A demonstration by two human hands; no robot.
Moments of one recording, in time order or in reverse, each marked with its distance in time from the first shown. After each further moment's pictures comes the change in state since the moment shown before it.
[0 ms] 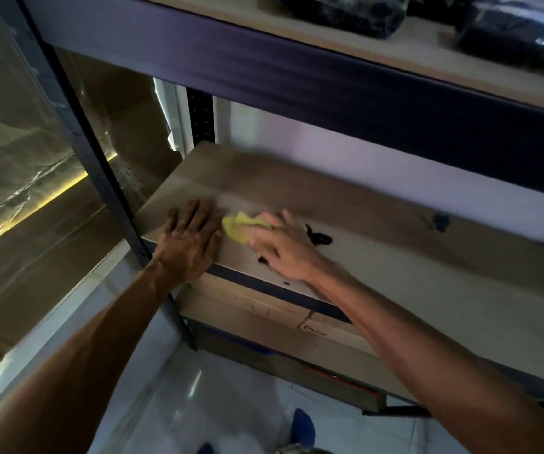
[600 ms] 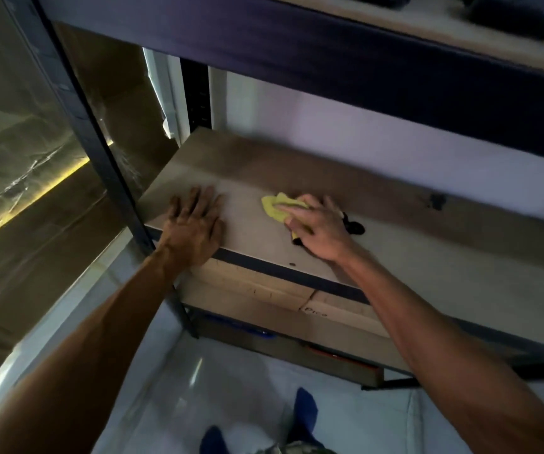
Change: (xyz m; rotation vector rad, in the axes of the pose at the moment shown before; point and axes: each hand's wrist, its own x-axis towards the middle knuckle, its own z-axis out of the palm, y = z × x) left_hand -0.002 0.006 -0.007 -0.036 -0.040 -0.013; right_hand -0.028 0.026 -0.014 -0.023 0.037 0.234
